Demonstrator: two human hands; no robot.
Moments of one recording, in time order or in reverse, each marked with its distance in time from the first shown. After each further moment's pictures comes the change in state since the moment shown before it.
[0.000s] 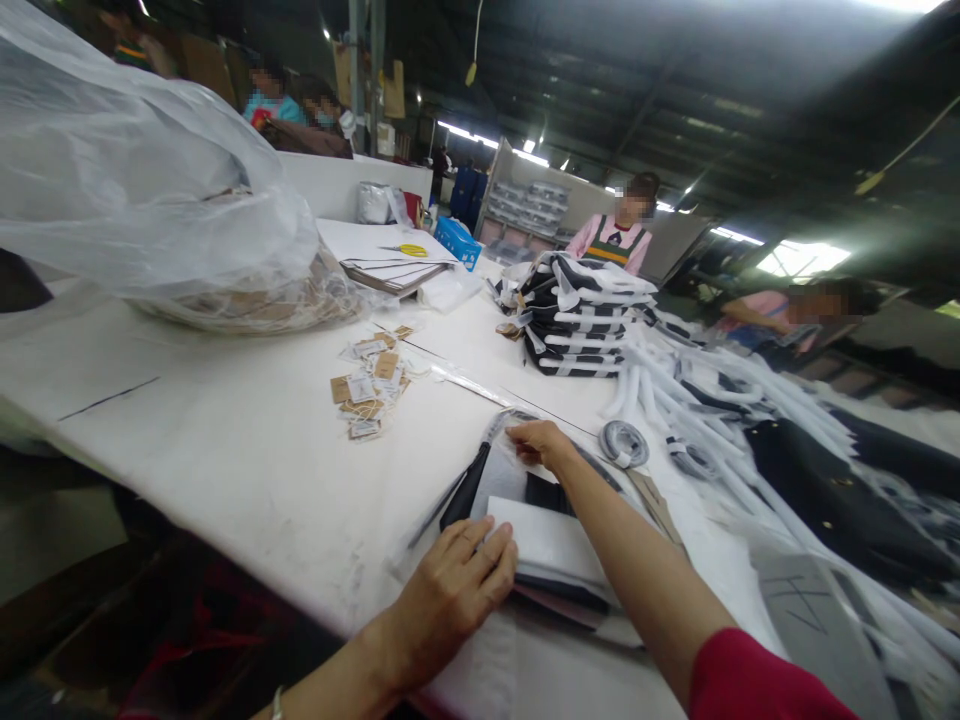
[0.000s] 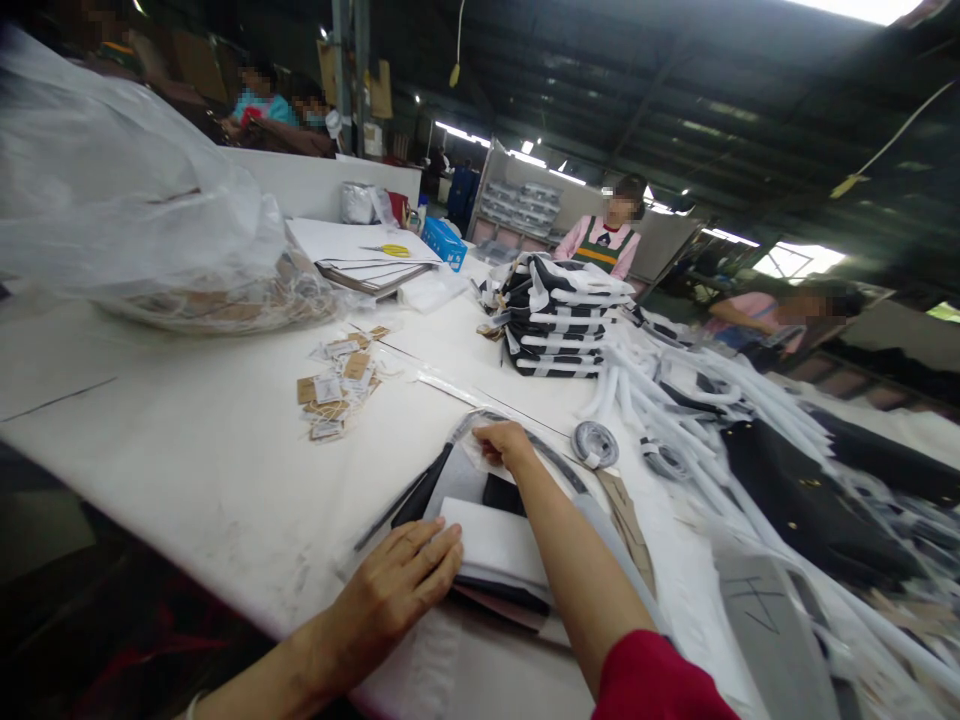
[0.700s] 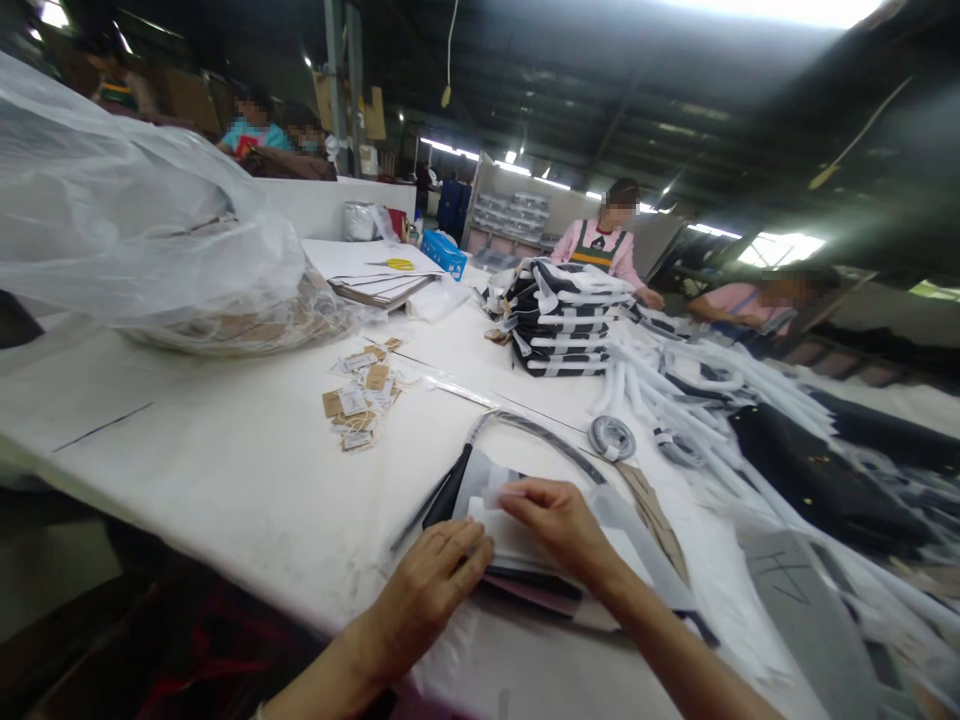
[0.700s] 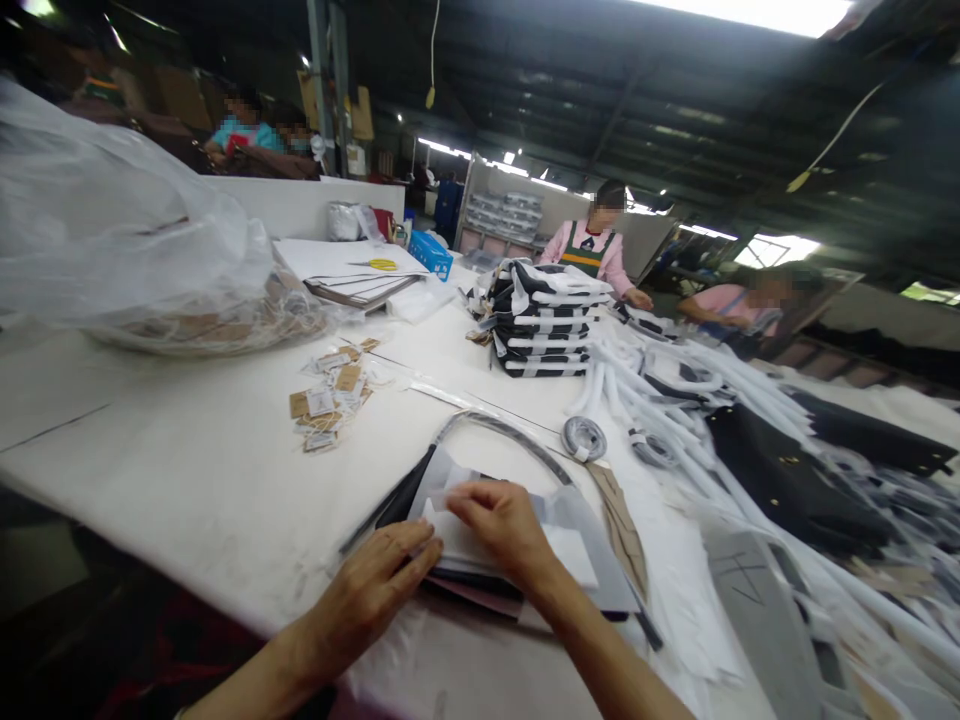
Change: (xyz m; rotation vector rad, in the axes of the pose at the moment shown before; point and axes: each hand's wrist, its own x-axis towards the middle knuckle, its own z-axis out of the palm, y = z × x) left_hand -0.020 -0.011 0.002 -0.134 -0.010 -0.045; right_hand -0.155 0.045 -0.006 -0.073 -0.166 -0.712
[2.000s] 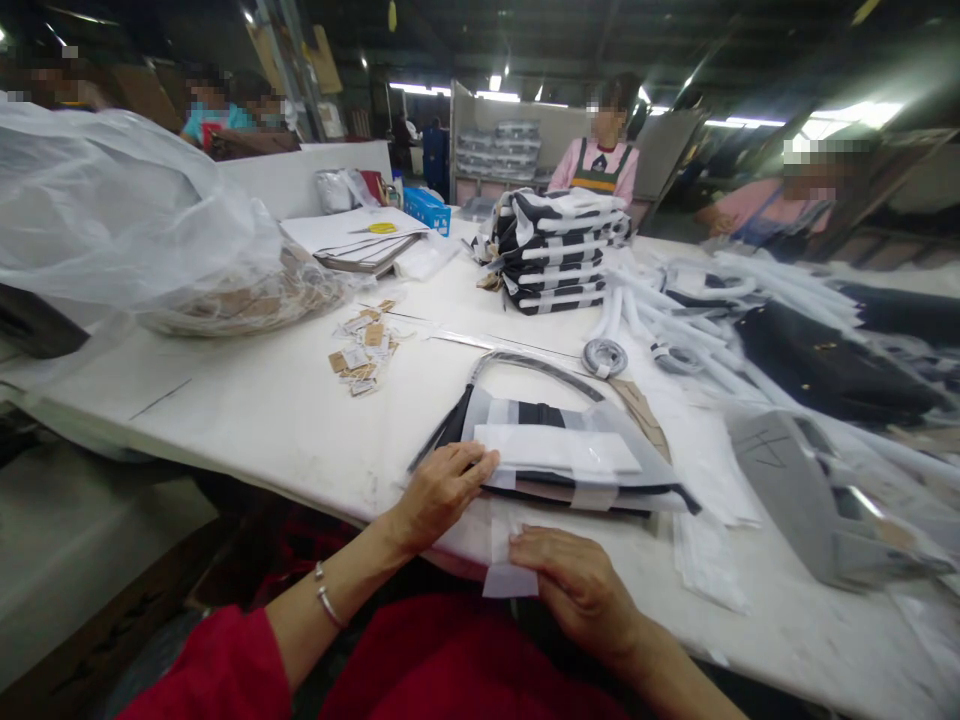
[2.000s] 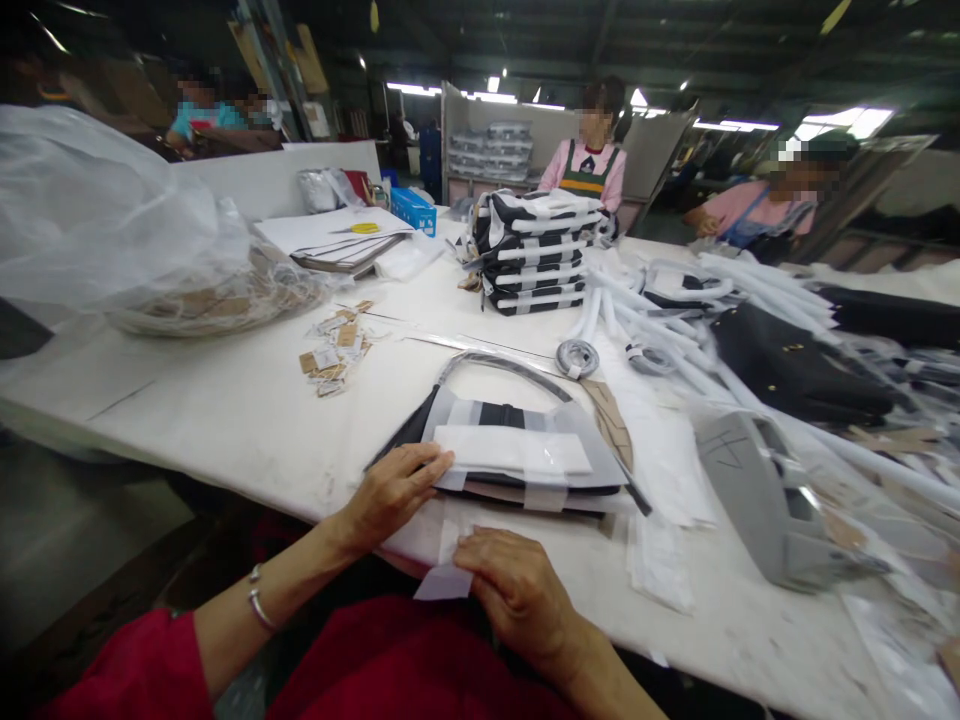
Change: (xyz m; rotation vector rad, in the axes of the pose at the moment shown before) left_hand 0.017 0.024 -0.001 -0.023 -0.118 0.009; right_hand -0.156 0.057 0.018 -0.384 0.066 -0.636
